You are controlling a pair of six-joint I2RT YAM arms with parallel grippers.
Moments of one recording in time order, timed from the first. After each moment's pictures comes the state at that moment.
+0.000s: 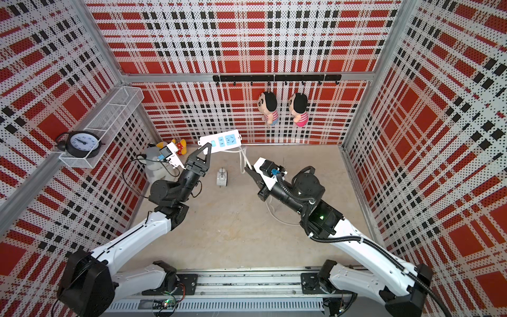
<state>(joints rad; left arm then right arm) -0.43 1.18 0.73 1.01 0.15 -0.89 0.79 1.01 1.07 0.09 -0.10 -0.21</state>
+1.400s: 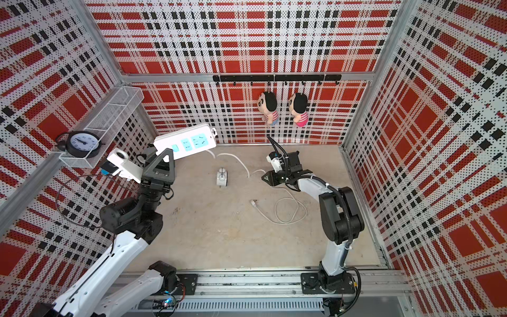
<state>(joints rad) -0.37 0.86 0.82 0.98 0.29 -0.79 0.31 1.82 1.21 -0.13 -0.59 0.06</state>
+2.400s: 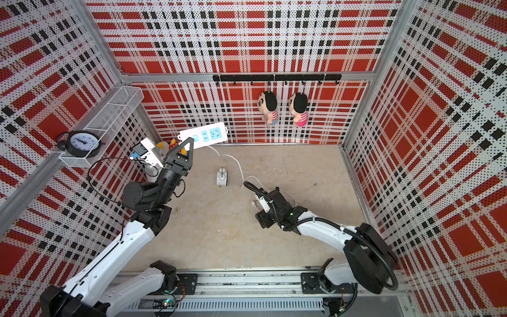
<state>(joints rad) -0.37 0.98 0.84 0.78 0.18 -0.83 0.76 1.41 0.73 -0.19 -0.02 0.08</state>
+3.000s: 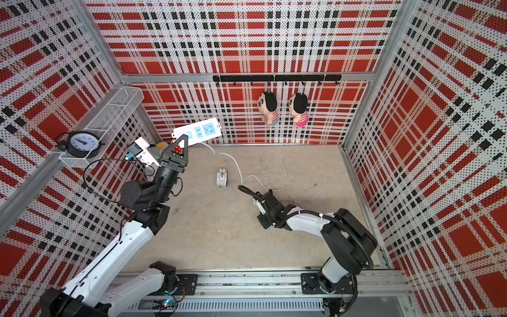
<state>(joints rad) -0.32 0.98 0.84 0.75 0.12 -0.84 0.77 1.51 0.76 -0.18 0.05 0.06</state>
